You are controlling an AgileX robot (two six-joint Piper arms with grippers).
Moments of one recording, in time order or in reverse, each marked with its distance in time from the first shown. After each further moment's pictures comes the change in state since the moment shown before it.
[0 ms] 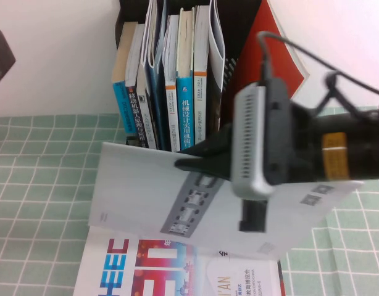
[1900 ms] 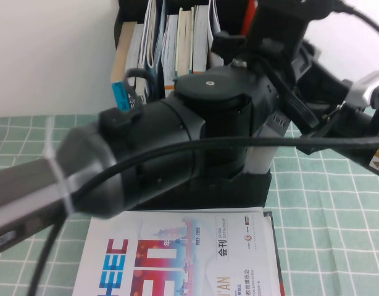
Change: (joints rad) right arm -0.434 0.345 0.270 1.072 -0.430 -0.423; left arm 0.666 0.963 -0.458 0.000 0.804 0.029
